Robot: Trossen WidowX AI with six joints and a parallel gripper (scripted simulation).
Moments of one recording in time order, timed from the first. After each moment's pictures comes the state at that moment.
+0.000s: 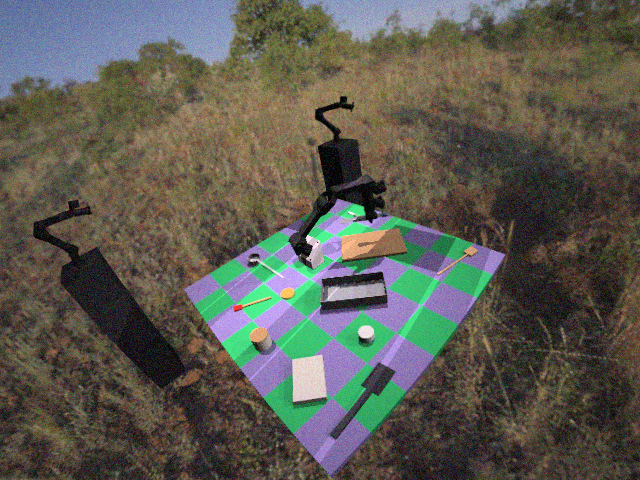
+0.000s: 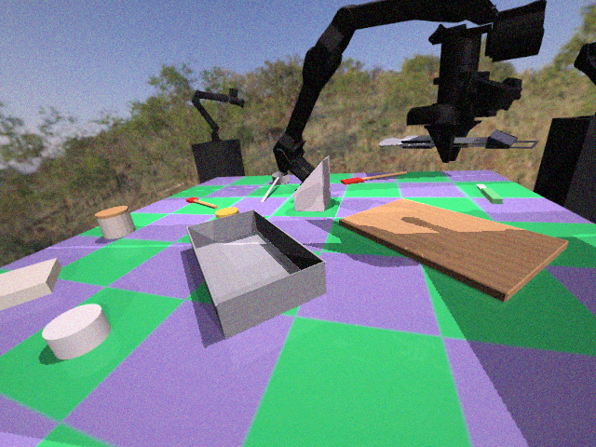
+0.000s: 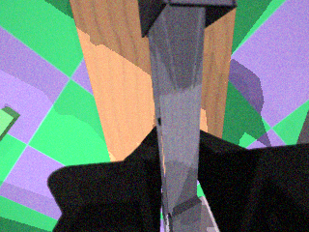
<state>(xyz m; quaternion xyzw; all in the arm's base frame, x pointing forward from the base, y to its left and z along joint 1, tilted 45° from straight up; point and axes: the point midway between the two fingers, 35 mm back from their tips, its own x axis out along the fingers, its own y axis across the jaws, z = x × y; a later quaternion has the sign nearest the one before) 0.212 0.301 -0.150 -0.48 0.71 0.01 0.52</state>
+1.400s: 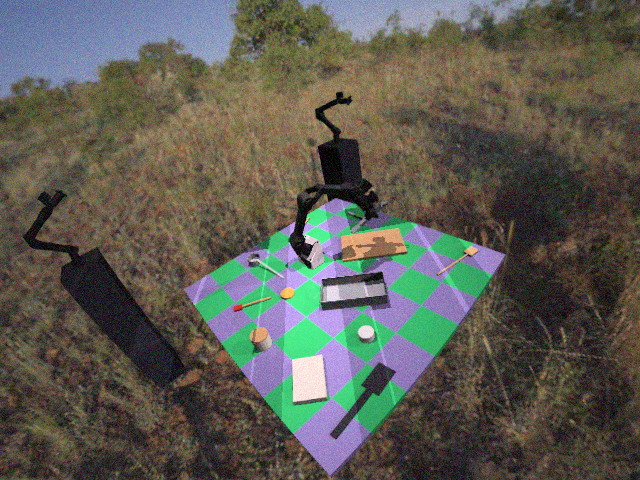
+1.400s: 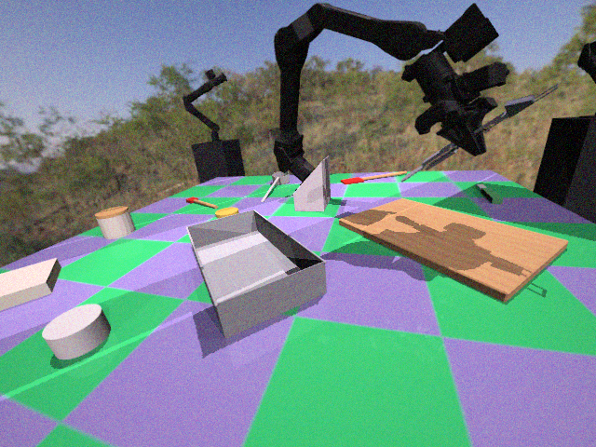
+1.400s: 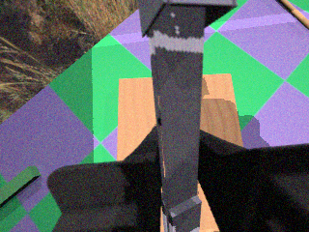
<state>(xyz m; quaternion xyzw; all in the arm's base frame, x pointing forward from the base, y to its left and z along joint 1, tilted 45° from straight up) 0.211 0.331 -0.168 -0.46 0.53 0.18 0.69</state>
